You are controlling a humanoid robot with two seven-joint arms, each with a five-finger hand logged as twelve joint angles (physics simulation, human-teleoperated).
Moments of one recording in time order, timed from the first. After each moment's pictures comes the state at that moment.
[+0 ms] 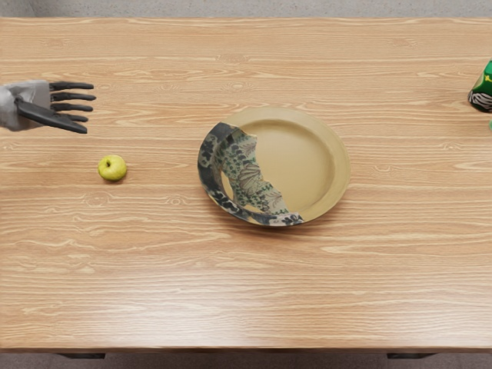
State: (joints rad) left arm -1.12 0.70 -0.15 -0.62 0.05 -0.61 0.13; right arm -0.02 0.00 0.28 0.17 -0.27 -0.08 0.00
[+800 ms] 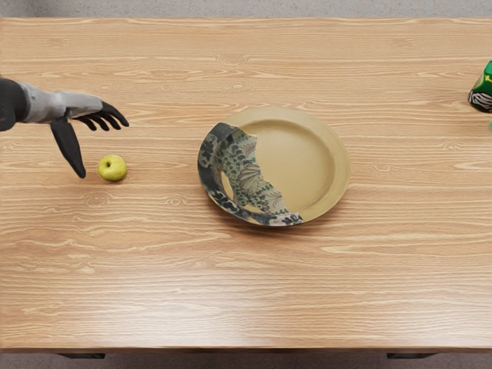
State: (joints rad) left arm -1.31 0.83 -0.12 -1.29 0.95 -0.47 0.29; right arm -0.07 0.00 0.28 0.17 -0.27 -0.08 -0.01
